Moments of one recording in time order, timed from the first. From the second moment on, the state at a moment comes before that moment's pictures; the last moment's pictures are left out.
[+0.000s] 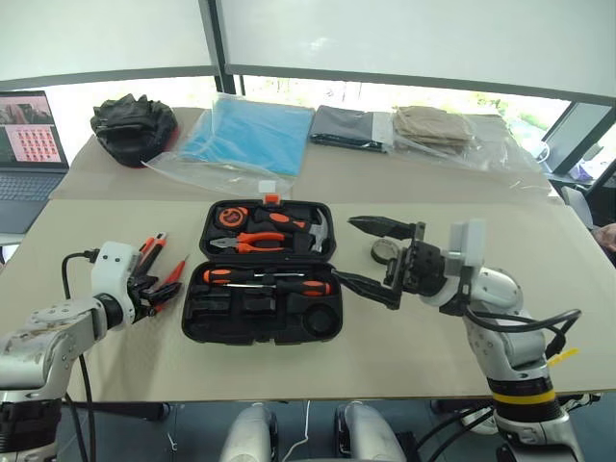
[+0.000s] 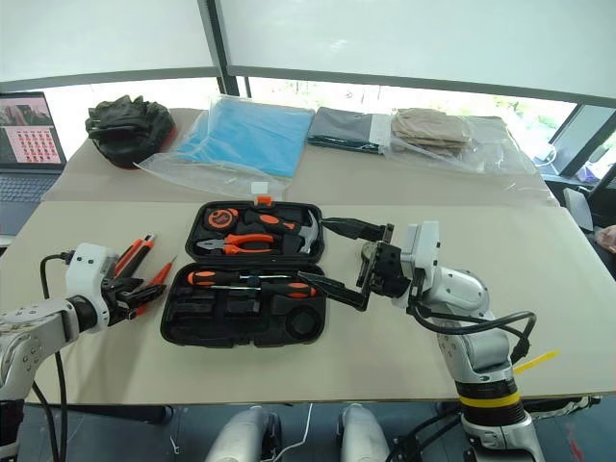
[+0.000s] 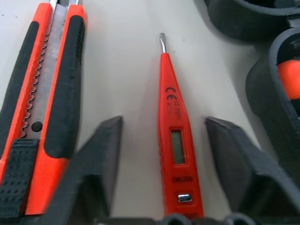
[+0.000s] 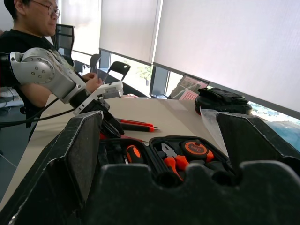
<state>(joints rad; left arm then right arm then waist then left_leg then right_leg) -0.08 0.80 0.29 -0.18 -0.54 0.91 -0.47 -0.29 -0.43 0.01 -0.29 0.57 0.09 1.02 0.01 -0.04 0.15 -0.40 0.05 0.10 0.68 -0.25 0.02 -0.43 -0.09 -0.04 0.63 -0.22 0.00</state>
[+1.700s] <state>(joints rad) -0.36 1.03 -0.16 -0.11 -0.14 0.24 -1.30 -0.10 -0.69 -0.06 -0.53 0.69 0.36 0.99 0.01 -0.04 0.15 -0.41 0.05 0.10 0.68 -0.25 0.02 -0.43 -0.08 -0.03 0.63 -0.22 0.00</state>
